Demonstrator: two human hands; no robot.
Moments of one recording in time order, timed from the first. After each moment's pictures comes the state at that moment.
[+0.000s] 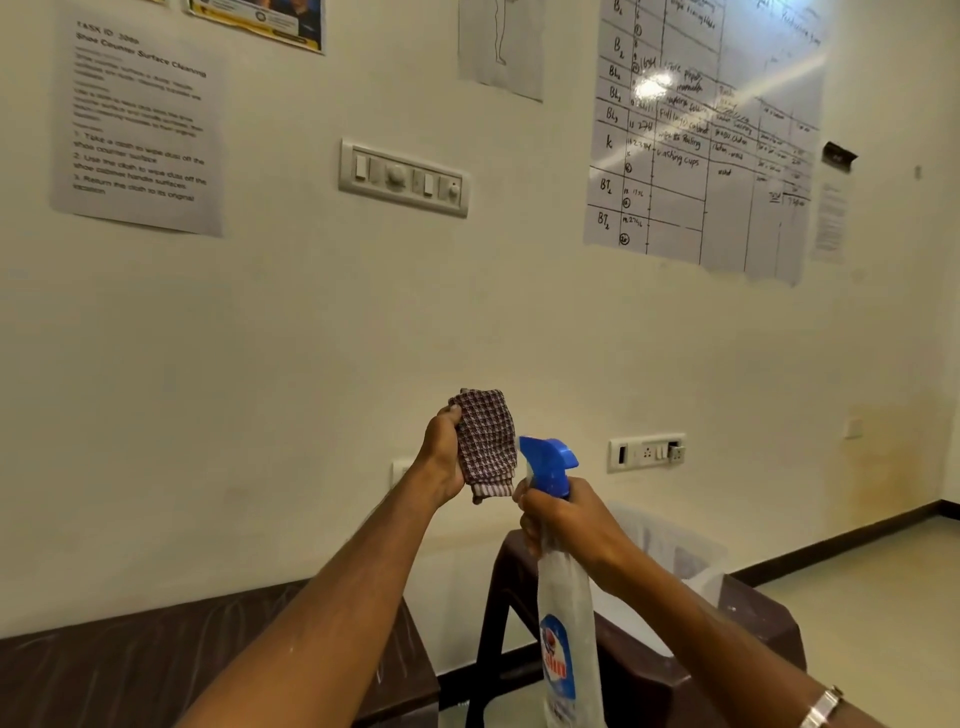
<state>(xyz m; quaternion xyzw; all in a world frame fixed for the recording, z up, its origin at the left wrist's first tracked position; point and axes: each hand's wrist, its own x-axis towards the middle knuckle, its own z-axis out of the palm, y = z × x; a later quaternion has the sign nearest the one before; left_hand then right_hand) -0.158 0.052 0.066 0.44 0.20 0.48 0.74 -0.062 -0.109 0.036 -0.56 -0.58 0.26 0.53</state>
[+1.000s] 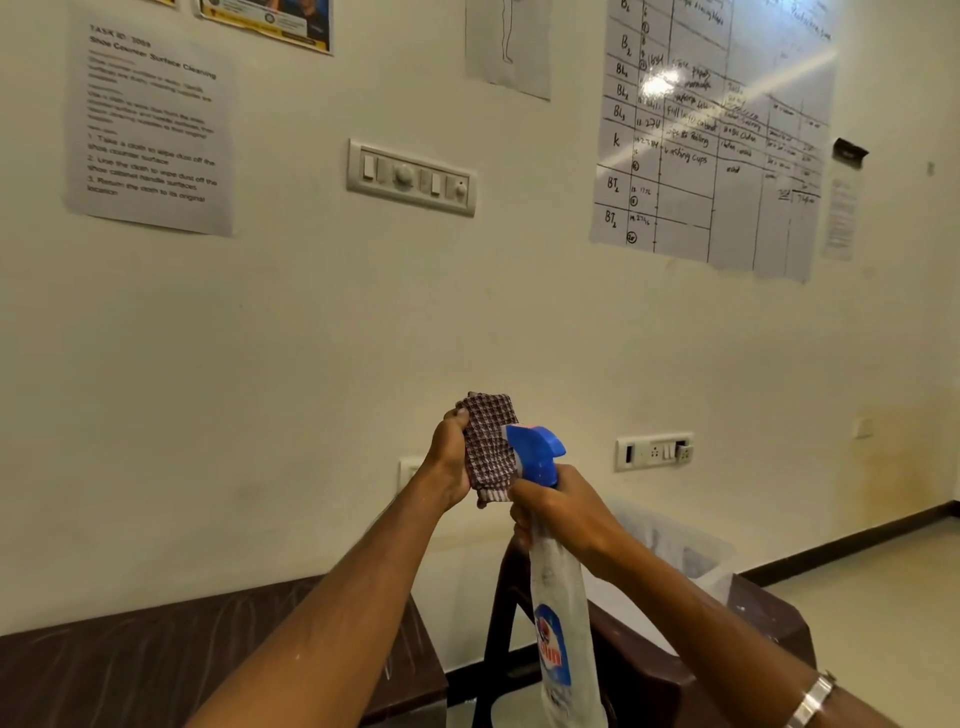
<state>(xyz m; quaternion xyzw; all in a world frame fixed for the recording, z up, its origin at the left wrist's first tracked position) -0.161 0.049 0.060 0.46 0.22 0.49 0.71 -0.076 -0.102 0.046 -0.56 -0.61 0.24 0.51</state>
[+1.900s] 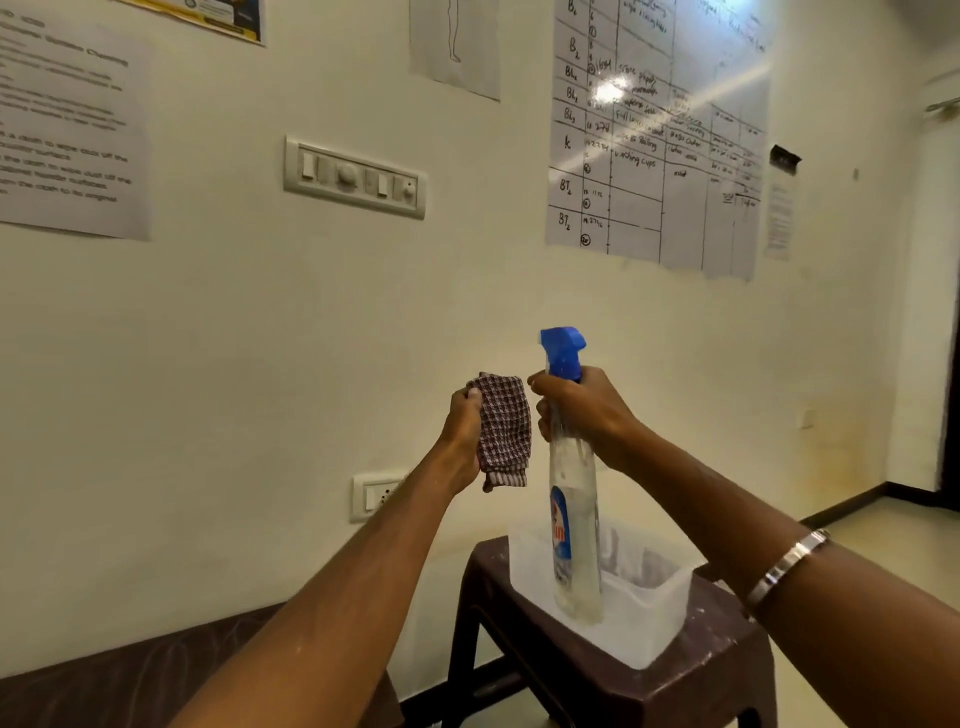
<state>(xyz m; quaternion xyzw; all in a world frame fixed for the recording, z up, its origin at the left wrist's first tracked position) -0.093 0.031 0.099 0.53 0.20 0.47 0.68 0.002 -0.085 0.138 -0.58 -0.54 0.14 0.60</state>
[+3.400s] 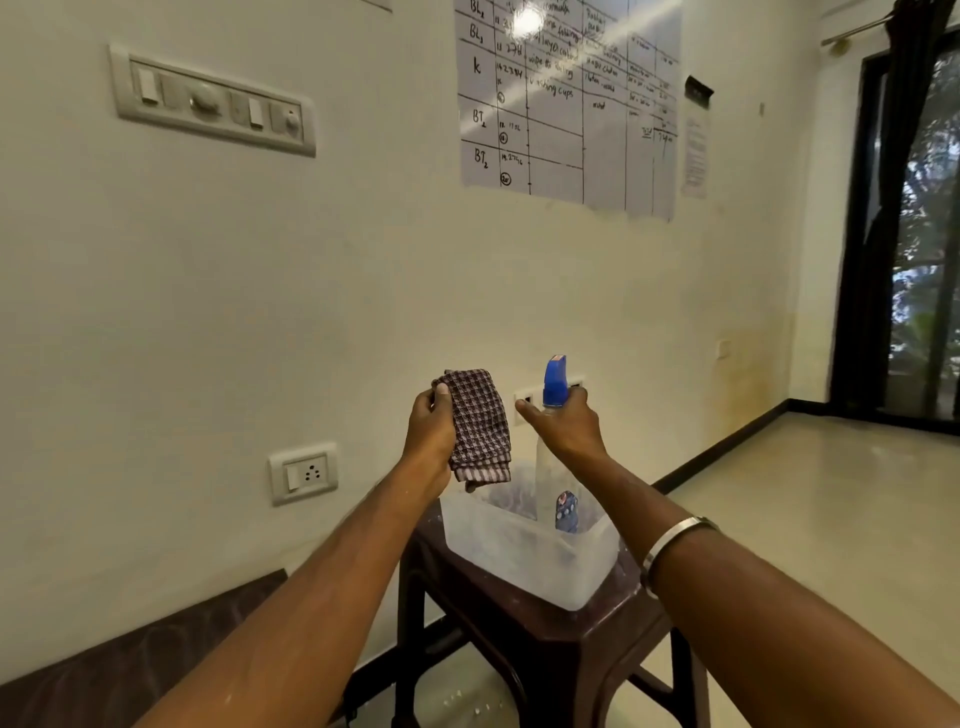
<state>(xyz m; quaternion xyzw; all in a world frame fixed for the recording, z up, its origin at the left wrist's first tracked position) -0.029 0.025 0.044 0.55 0.26 0.48 0.63 0.106 -0.056 0.034 -0.73 -0.35 0.04 0.59</state>
